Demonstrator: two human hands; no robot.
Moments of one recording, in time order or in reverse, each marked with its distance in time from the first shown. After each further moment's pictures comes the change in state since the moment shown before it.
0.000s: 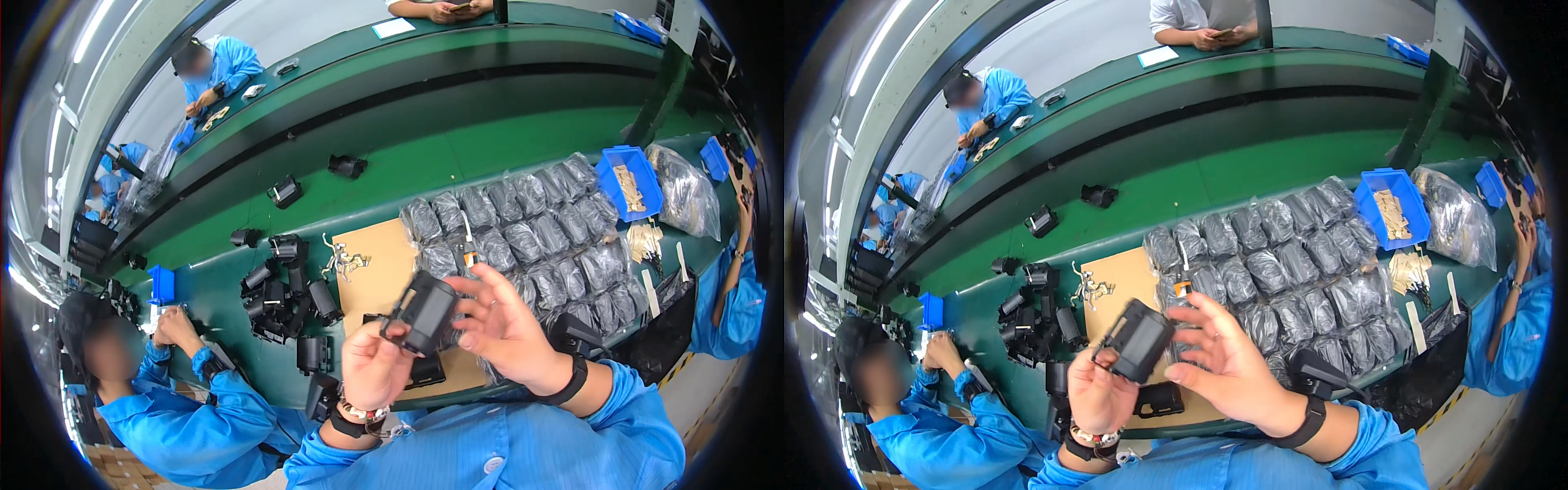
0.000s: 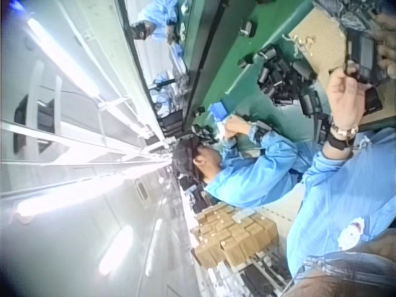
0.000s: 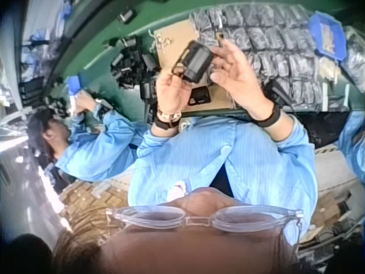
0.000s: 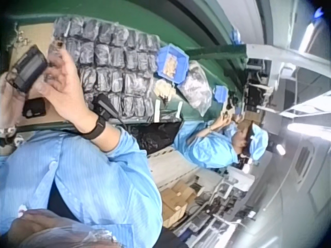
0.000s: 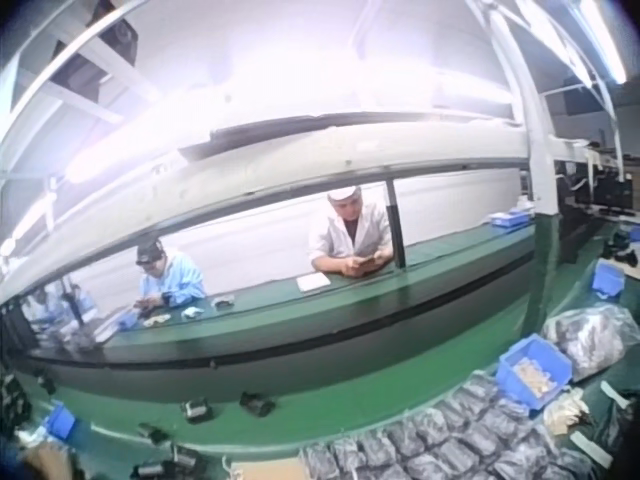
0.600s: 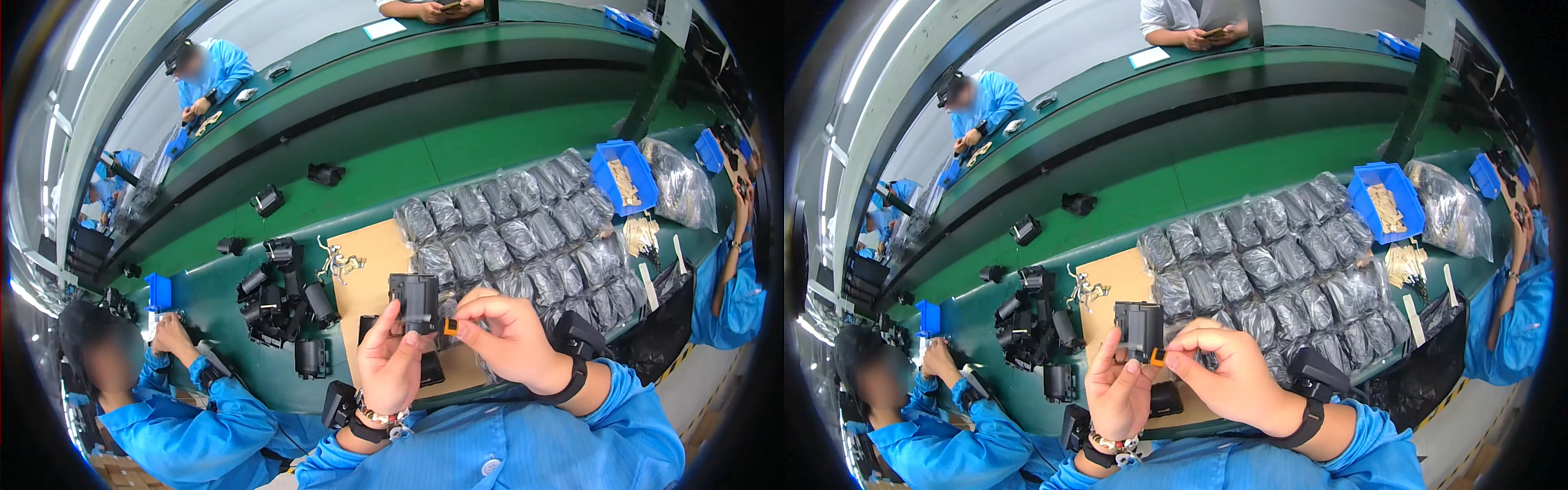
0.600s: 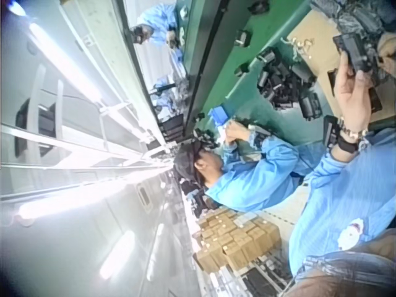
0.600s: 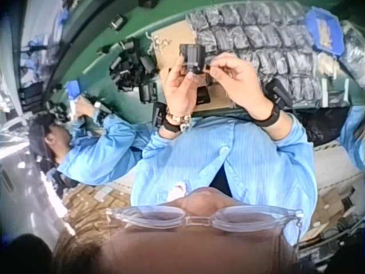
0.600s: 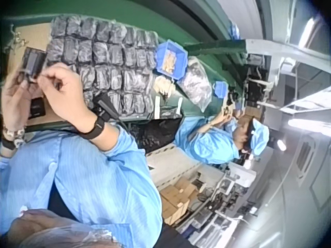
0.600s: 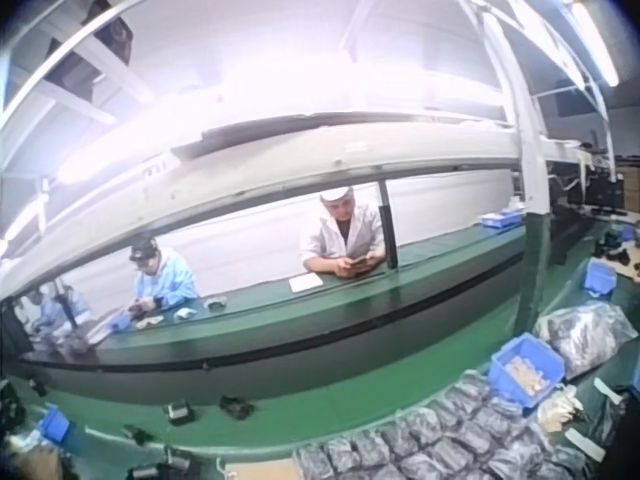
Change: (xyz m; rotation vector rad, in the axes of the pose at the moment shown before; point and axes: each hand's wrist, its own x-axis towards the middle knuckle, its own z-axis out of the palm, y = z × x) left_hand -0.003 -0.019 0.011 -0.074 0.074 -0.029; right_hand 0.005 -0.002 0.000 -0.497 0.079 -0.185
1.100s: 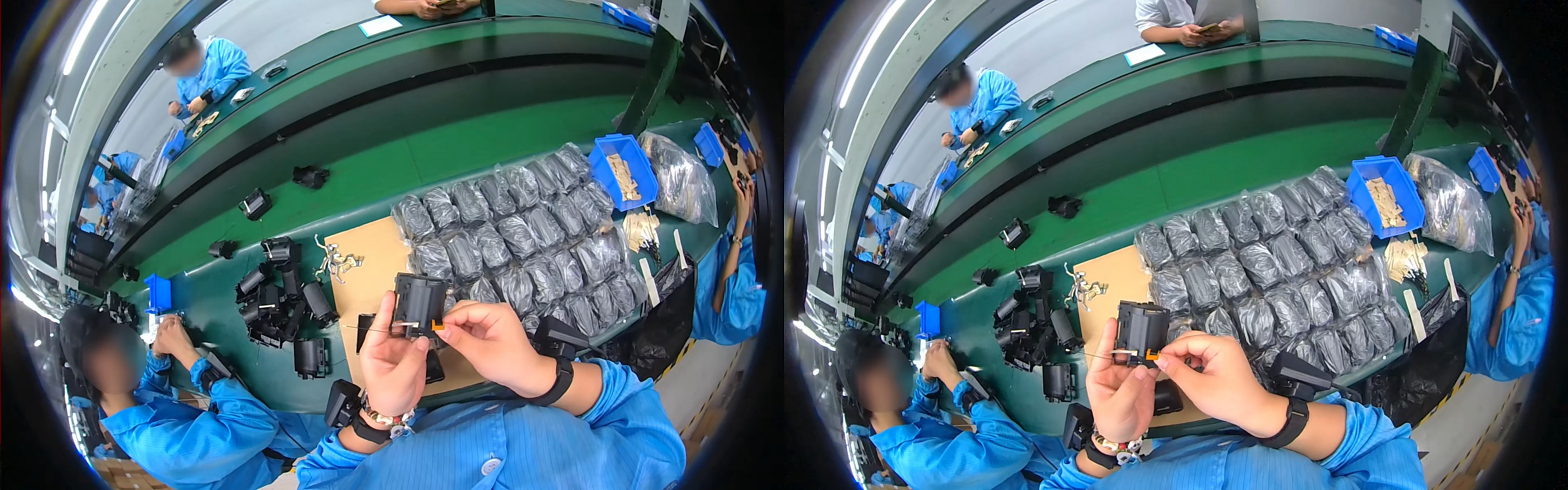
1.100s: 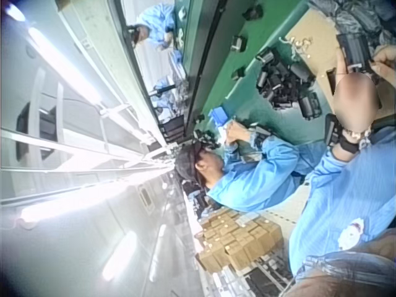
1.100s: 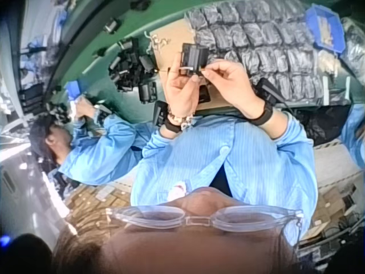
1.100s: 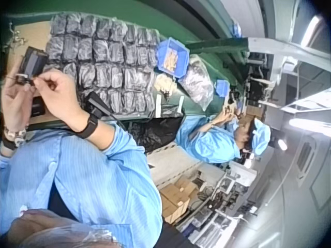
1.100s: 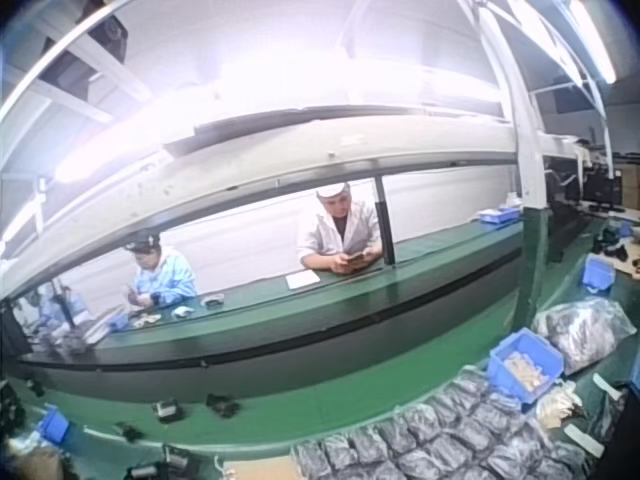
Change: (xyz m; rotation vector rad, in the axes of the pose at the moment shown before) left_hand 0.000 0.000 0.012 0.118 0.030 0.022; right_hand -0.011 0.022 0.014 0.228 -0.010 0.268
